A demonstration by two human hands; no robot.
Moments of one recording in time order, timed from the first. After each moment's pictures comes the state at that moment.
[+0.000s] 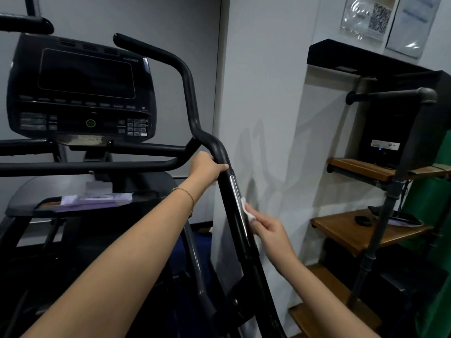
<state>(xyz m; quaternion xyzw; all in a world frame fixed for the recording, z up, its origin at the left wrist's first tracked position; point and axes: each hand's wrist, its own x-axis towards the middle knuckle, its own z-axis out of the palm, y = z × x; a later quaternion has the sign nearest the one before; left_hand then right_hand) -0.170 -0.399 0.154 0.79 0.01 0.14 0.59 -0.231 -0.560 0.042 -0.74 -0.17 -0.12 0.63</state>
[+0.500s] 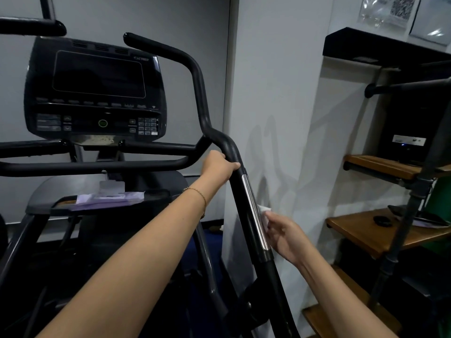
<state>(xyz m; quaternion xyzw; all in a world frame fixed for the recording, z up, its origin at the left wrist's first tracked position) -0.157 -0.399 0.150 0.79 0.02 0.14 0.60 -0.207 -0.569 0.044 -0.56 -0.13 0.12 0.81</state>
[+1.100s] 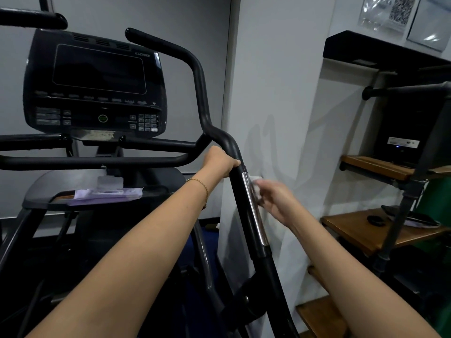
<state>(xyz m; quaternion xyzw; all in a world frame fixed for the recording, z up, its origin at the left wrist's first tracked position) -0.154 -0.399 0.159 0.77 0.05 0.10 0.62 -0.178 -0.549 0.099 -0.66 -0.13 0.03 0.74</state>
